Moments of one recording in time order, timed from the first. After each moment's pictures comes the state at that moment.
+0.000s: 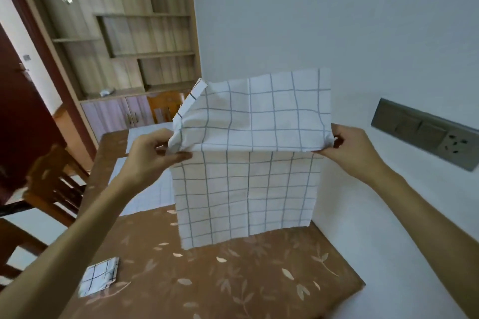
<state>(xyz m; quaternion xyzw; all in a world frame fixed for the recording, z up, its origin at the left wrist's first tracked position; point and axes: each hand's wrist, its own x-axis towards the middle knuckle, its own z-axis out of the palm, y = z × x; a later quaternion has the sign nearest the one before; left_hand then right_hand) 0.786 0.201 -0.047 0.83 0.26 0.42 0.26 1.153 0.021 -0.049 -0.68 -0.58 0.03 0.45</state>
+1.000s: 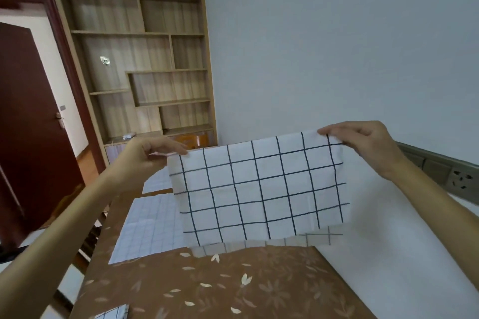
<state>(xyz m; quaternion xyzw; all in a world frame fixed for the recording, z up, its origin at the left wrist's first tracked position) 0.737 0.204 0.041 0.87 0.23 0.37 0.22 1.130 0.007 0.047 -0.54 -0.60 0.11 0.58</state>
